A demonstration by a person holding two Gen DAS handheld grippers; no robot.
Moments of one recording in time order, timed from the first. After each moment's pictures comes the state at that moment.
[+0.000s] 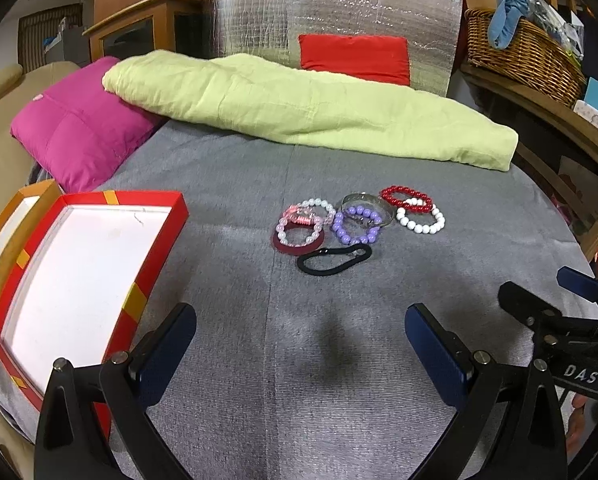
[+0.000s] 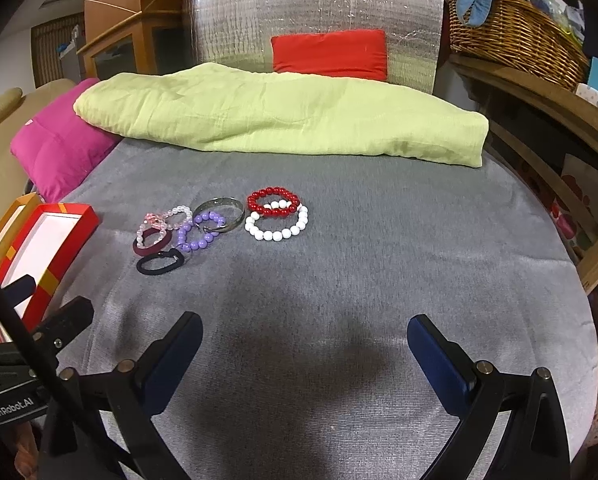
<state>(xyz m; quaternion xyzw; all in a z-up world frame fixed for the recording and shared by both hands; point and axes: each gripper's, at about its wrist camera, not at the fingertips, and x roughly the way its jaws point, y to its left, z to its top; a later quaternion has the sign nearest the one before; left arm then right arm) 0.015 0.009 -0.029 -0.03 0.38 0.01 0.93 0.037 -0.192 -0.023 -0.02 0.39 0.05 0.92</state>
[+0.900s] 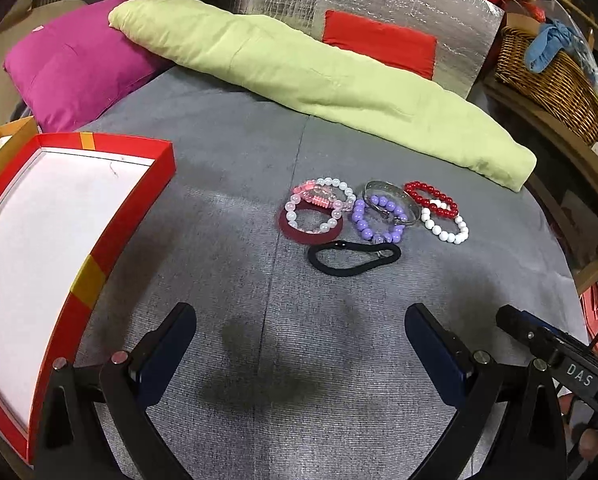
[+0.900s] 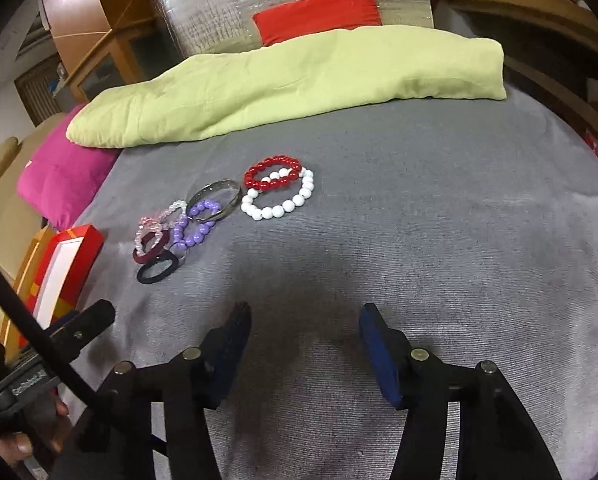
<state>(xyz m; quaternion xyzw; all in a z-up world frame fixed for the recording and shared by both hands) 0.051 0.031 -0.063 -0.12 0.41 0.00 0.90 0.068 -0.209 -0.061 0.09 0.44 0.10 0.89</state>
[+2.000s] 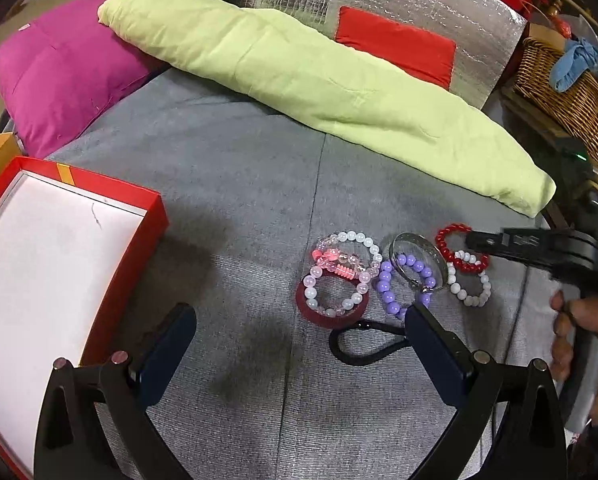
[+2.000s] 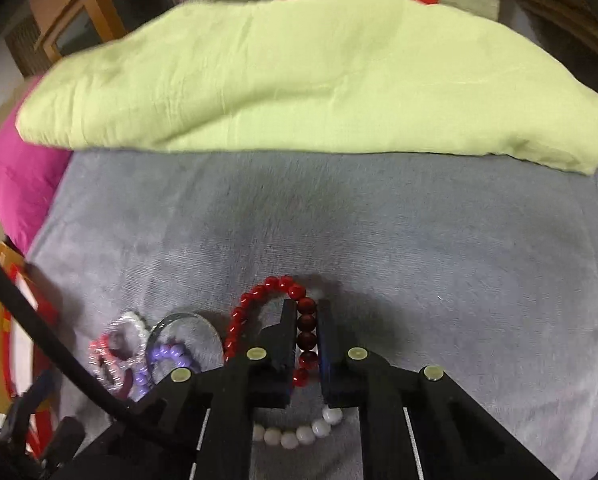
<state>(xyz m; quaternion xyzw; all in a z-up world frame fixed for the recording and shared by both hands) 0.114 0.057 -0.055 -0.13 0.43 0.00 0.89 0.241 -0.174 -0.058 0.04 0.52 0.10 0.85</state>
